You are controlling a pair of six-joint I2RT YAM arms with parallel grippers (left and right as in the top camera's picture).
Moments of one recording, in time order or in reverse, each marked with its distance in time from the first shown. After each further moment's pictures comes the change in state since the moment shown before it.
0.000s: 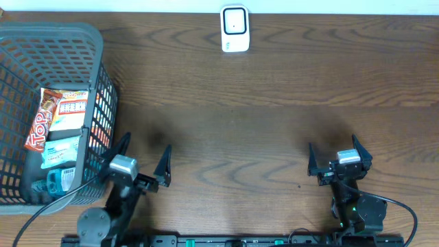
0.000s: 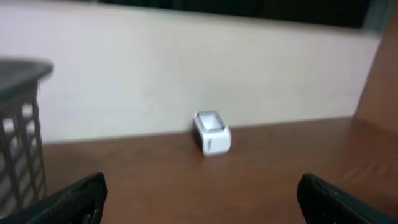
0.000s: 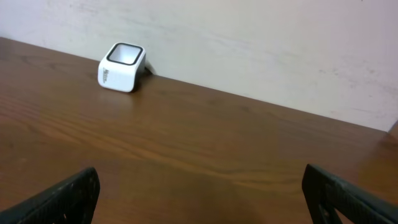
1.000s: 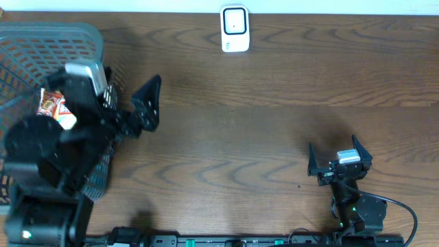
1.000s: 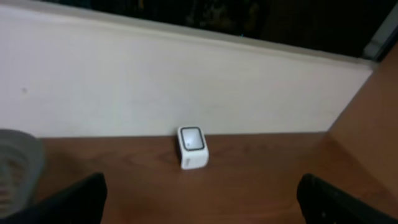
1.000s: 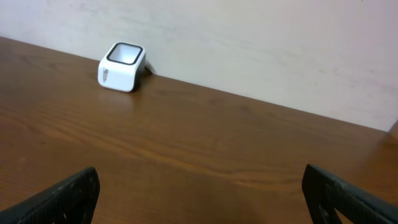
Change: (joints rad) left arm 0.000 0.855 1.069 -0.468 0.012 -0.109; right arm 0.000 0.001 0.000 0.000 0.000 0.000
